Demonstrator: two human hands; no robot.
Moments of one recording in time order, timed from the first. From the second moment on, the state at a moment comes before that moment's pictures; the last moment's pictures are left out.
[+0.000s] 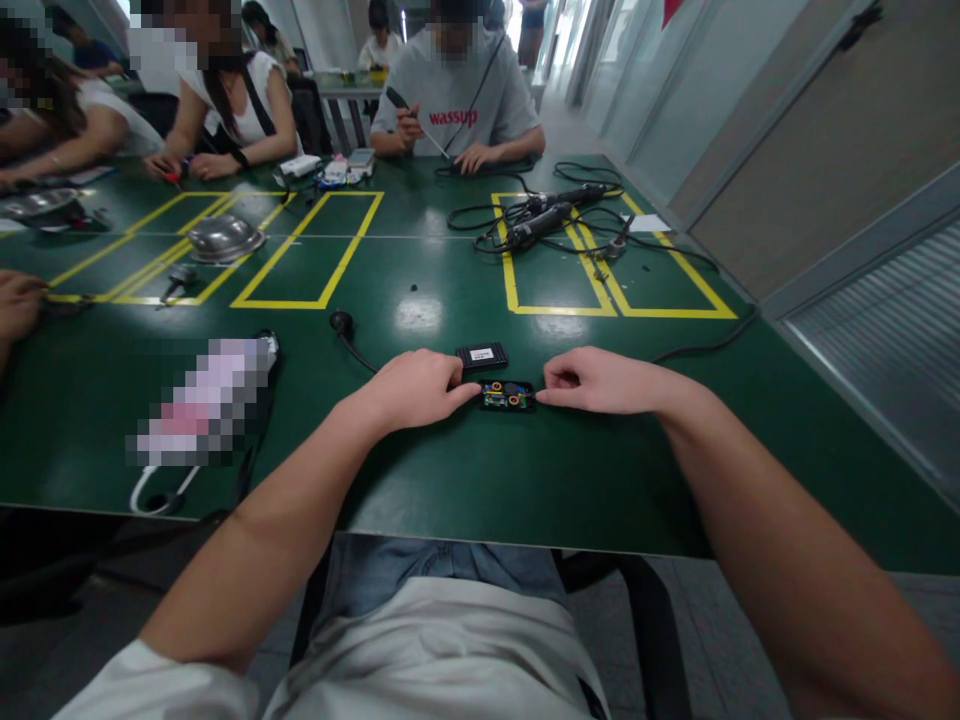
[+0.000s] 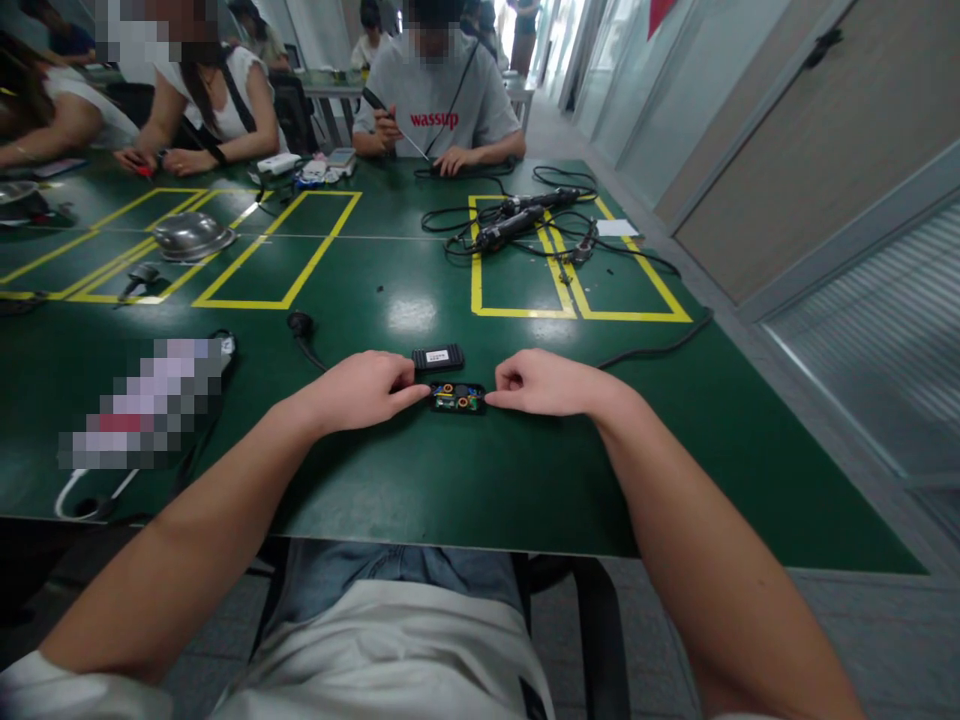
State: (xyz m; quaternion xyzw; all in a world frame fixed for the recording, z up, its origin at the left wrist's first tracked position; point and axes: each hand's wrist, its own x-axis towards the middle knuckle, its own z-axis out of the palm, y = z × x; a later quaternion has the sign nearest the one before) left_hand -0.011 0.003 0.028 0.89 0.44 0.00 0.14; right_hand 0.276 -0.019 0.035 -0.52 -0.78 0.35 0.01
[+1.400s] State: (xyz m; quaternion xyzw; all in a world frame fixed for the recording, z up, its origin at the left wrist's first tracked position) left_hand -0.031 0.023 0.021 0.87 0.33 0.11 0.35; right_hand 0.293 -0.008 0.026 -0.48 -0.76 0.44 0.04
